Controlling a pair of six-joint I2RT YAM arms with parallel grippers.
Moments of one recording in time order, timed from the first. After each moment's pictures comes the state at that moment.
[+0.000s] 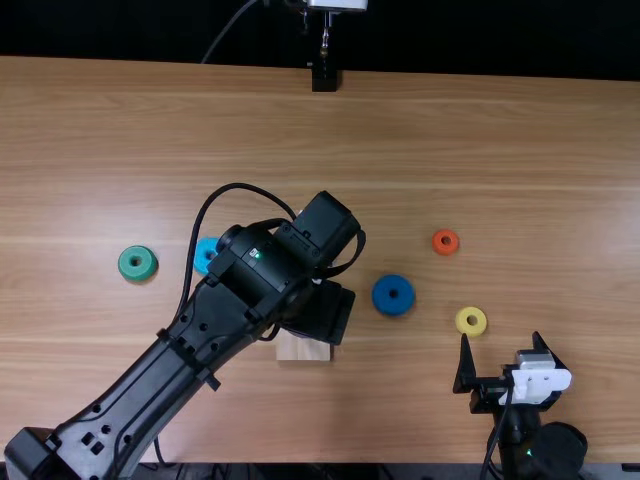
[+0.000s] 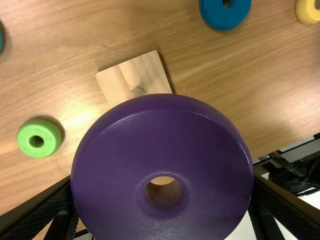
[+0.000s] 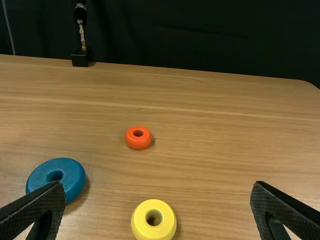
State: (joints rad) left arm -0.72 1.73 1.77 -1.38 0.09 -0.43; right arm -0.05 0.01 0.08 -0.25 -0.06 -0.12
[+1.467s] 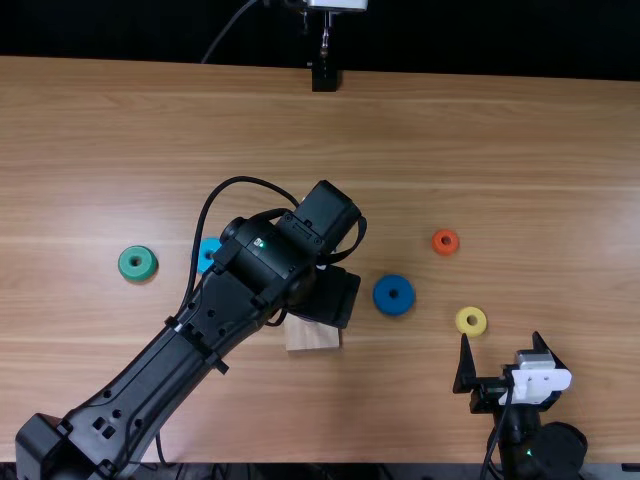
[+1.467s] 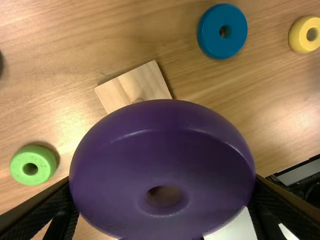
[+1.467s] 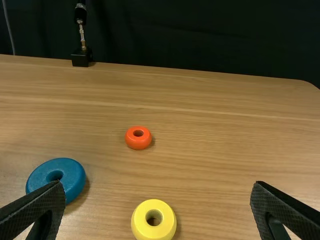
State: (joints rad) left arm -0.69 1.76 1.76 -1.28 0.09 -0.43; right arm -0.05 0.01 0.08 -0.25 -0.06 -0.12
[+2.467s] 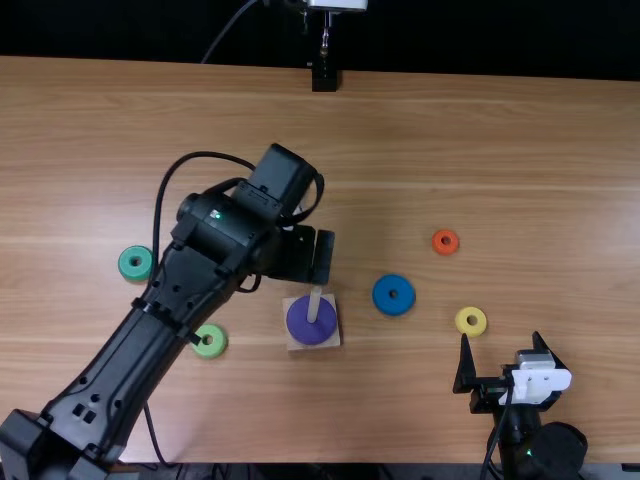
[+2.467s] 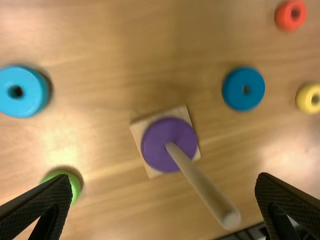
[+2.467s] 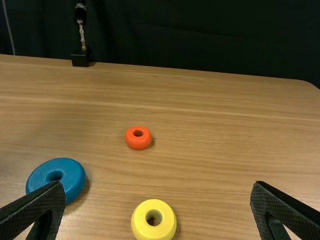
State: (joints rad) left arm -0.53 1.76 1.77 -1.20 0.09 -0.42; right arm -0.05 0.01 0.08 -0.25 -0.06 -0.12
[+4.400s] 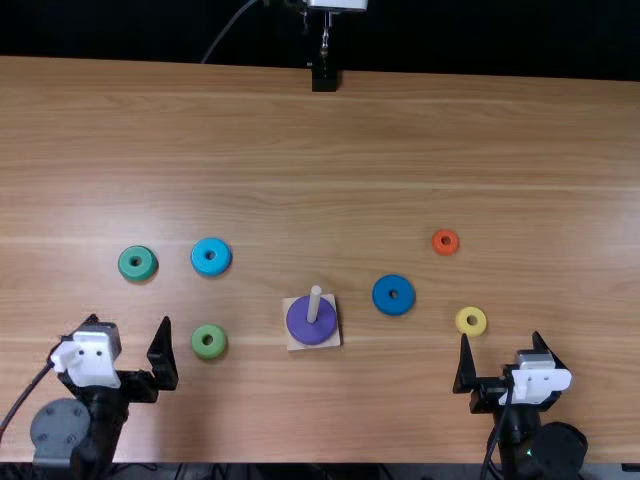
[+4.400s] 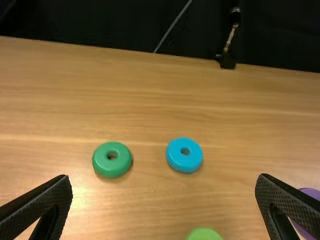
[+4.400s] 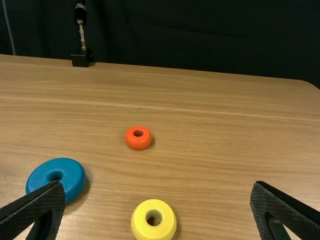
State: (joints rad) left arm -0.03 0.25 0.29 -0.29 0.07 -0.16; right arm -0.05 0.01 0.08 -0.25 -0.06 -0.12
